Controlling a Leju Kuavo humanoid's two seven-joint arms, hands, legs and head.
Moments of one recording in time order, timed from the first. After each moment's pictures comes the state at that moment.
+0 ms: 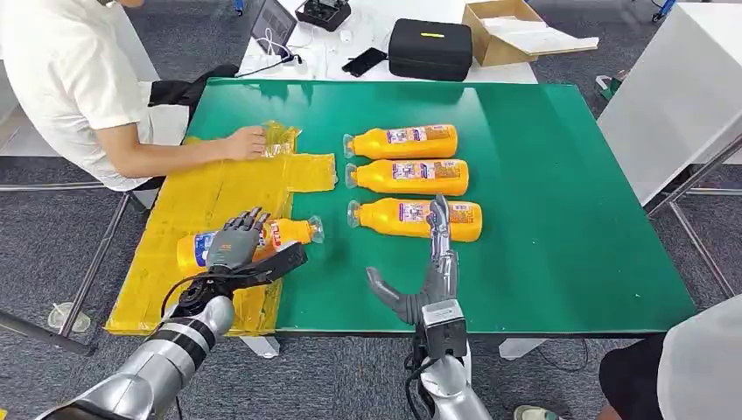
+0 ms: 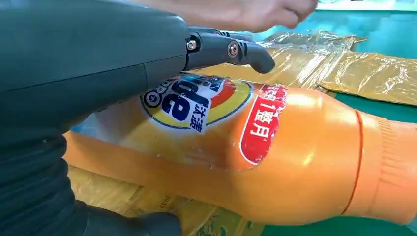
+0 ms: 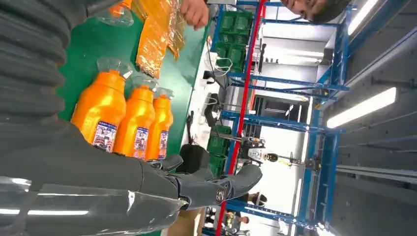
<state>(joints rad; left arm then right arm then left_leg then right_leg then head) -0.59 -0.06 -0.44 -0.43 -1.02 0.18 -0.18 -0.07 0.19 0.42 -1.37 0.11 -0.48 -0.70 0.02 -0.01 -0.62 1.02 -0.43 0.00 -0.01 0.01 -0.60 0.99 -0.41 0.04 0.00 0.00</state>
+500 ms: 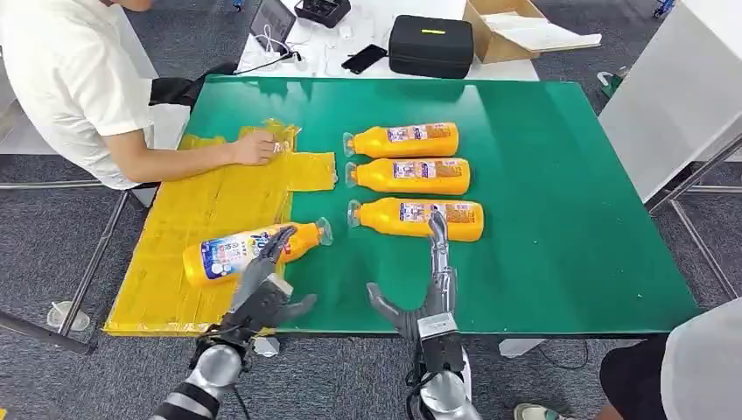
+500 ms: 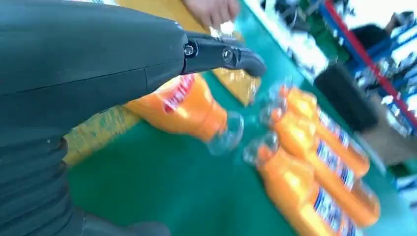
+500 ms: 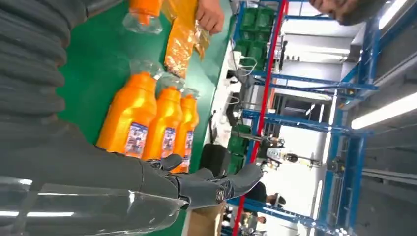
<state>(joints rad) -0.20 -0.09 -0.42 -1.00 -0.43 0.12 -0.59 -0.01 0.19 0.42 -1.35 0.13 -0.50 -0.70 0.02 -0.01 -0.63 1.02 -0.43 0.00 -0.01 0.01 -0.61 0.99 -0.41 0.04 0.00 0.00</state>
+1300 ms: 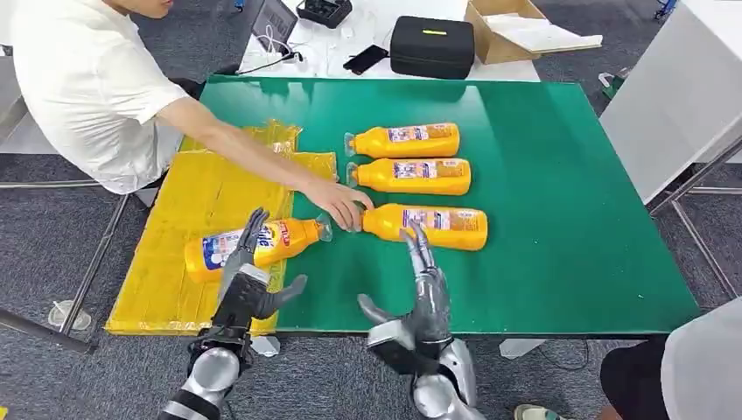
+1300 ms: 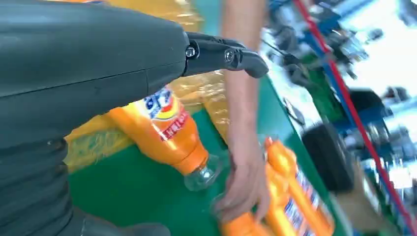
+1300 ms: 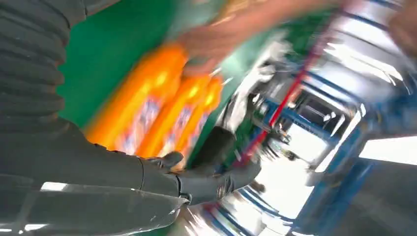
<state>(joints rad) -0.15 -0.15 -0.40 -1.10 -0.30 0.31 -0.56 -0.05 0.16 0.36 -1.22 0.84 -0.68 -0.53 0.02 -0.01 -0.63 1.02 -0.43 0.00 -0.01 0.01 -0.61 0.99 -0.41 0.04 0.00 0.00</state>
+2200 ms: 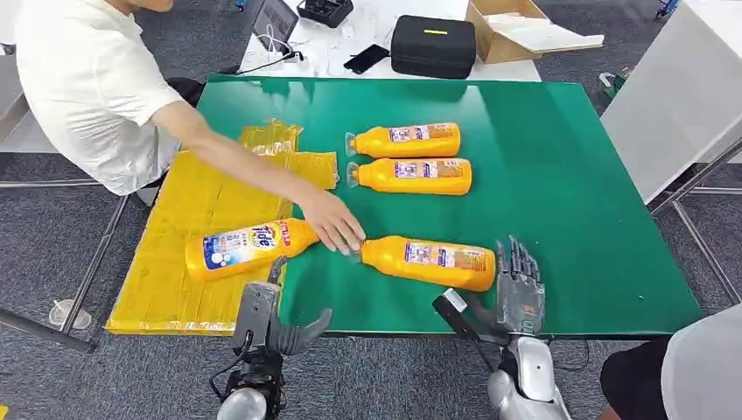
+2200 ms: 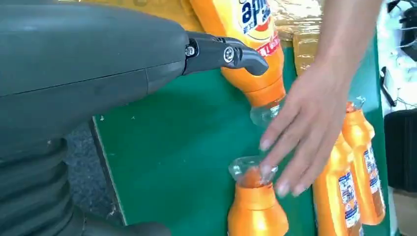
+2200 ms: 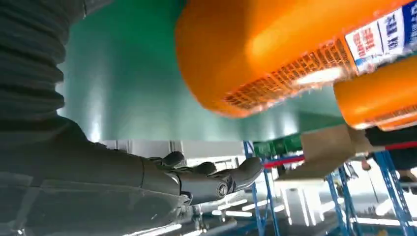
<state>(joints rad) -0.02 -0.21 -0.54 -1.15 -0.10 0.40 -0.35 -0.08 0.00 0.05 -1.06 1.24 -0.69 -0.05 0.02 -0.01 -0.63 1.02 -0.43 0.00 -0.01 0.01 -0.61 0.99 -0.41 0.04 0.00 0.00</state>
